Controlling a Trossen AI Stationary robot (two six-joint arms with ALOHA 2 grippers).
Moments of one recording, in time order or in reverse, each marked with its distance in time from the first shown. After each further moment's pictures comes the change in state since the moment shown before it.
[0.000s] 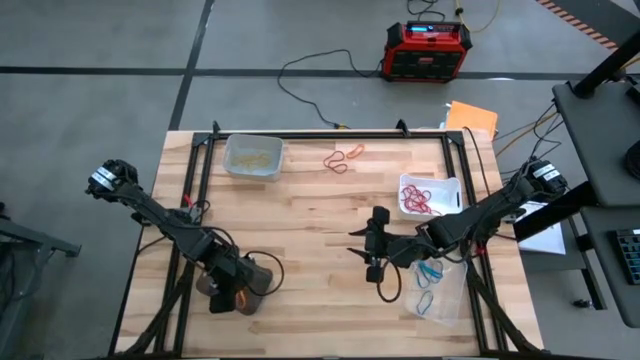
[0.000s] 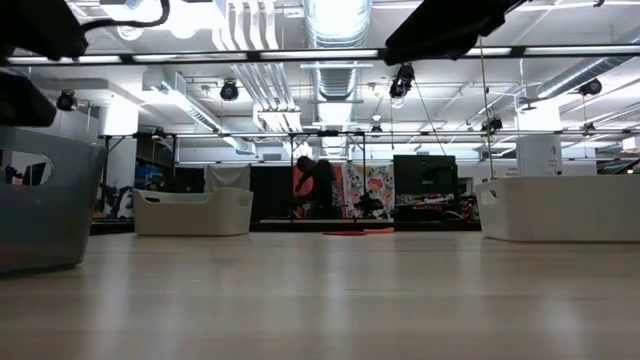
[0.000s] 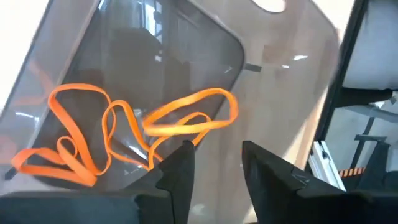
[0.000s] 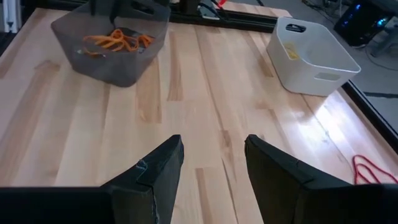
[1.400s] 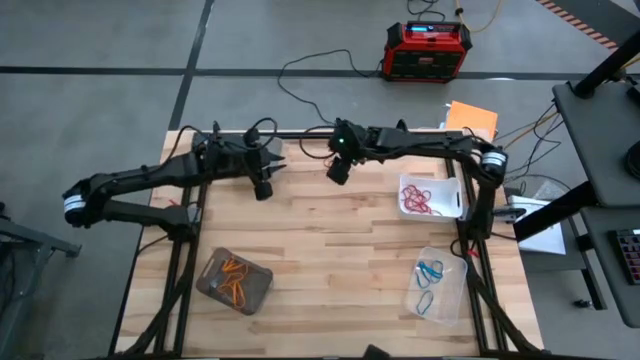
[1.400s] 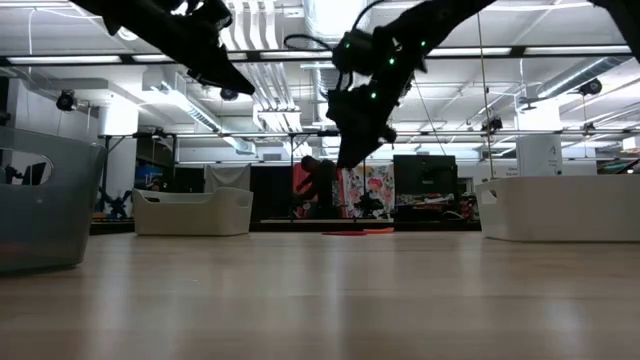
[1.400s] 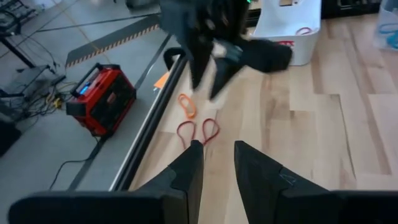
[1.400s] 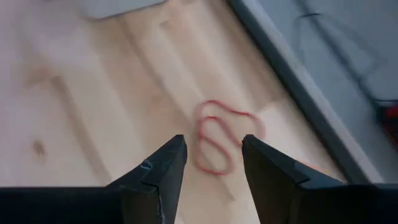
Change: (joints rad) left arm 0.972 -0.277 -0.019 0.567 -0.307 1.052; right arm -0.826 0.432 0.547 -0.468 -0.404 -0.120
